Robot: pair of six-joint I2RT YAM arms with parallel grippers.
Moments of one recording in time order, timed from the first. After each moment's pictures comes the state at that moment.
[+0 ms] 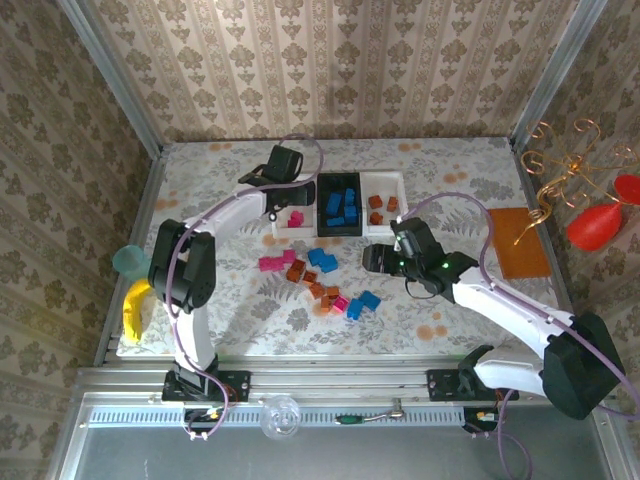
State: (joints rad) left arm -0.51 1.90 1.49 -0.44 -0.07 -0.30; right arm 0.57 1.19 0.74 -0.33 -0.01 0.63
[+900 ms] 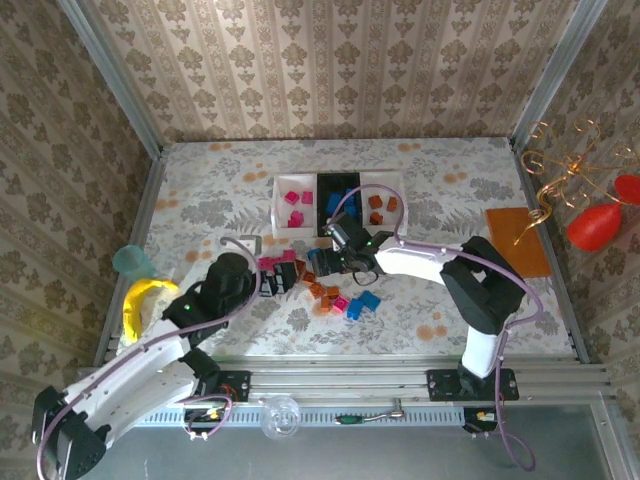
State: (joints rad) left arm -0.74 0.71 0.48 -0.30 -0.11 -0.58; right arm 0.73 1.83 1.11 -0.27 -0.03 0.48
